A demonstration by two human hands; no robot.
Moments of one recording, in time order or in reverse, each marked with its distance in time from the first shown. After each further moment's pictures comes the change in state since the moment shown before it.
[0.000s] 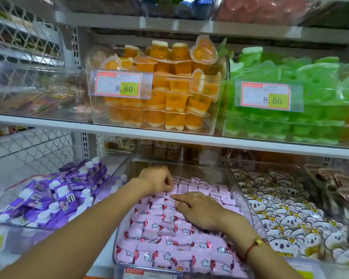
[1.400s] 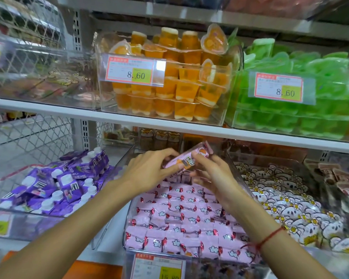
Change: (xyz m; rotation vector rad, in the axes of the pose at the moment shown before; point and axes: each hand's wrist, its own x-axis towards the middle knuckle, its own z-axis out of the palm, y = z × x) left_hand -0.067 0.004 -0.027 -0.211 0.358 0.076; right_hand -0.021 -0.039 -0.041 1.354 0.485 0.171
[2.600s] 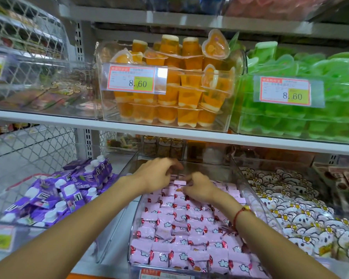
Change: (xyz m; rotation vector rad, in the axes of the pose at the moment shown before) left_hand 0.032 -0.021 0.015 0.008 -0.216 0.035; right_hand 0.046 0.030 0.020 -1.030 -0.217 -0.022
